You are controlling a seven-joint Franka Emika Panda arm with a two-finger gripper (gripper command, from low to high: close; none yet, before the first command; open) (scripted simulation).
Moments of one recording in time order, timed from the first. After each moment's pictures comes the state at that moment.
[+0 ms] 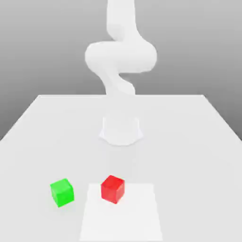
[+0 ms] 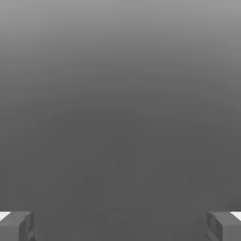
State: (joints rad) arm 0.03 -0.73 -0.04 -2.36 -0.01 2.35 0.69
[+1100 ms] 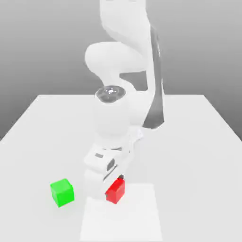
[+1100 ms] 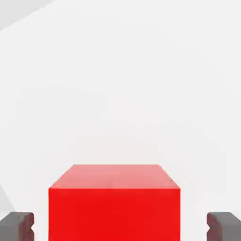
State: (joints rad) arm 0.13 0.21 -0.13 -2.83 0.24 3.03 -0.51
